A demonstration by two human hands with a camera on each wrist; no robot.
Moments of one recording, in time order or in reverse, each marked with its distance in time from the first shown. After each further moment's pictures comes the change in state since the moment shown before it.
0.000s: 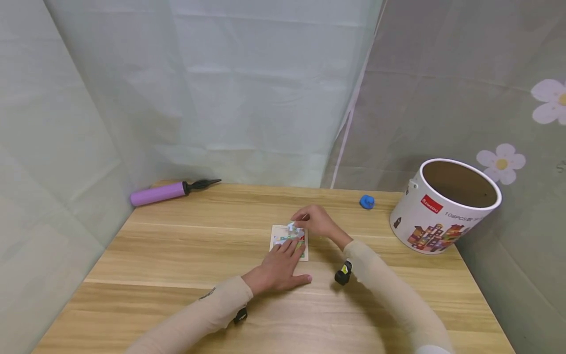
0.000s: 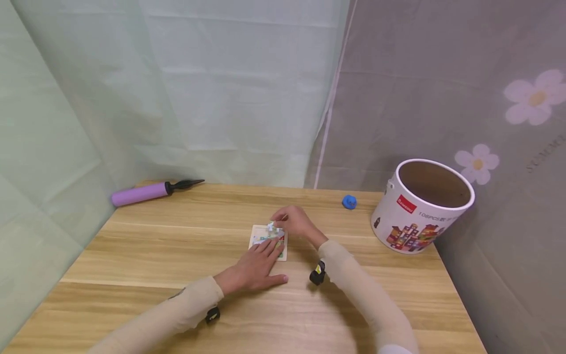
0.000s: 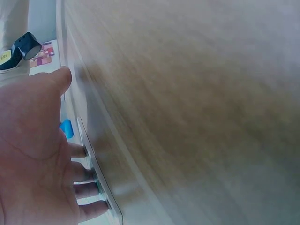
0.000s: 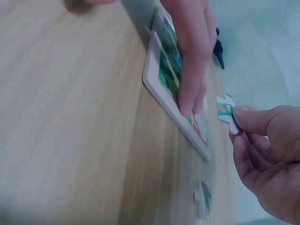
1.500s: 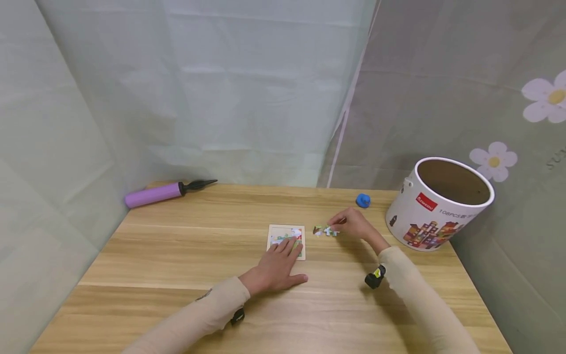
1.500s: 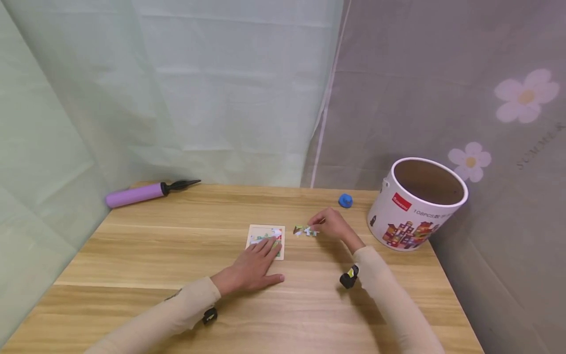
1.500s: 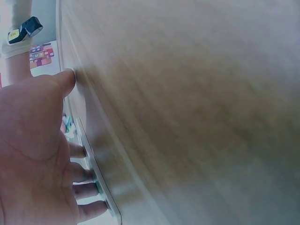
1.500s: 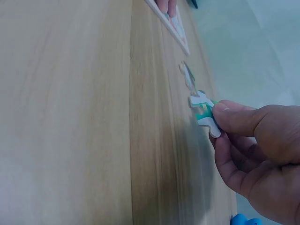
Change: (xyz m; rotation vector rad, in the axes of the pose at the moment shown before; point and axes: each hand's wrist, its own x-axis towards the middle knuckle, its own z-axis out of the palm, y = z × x) left_hand -0.002 -0.002 0.004 -0.022 0.030 0.006; right_hand -0.066 0.060 -0.063 -0.038 0.047 0.089
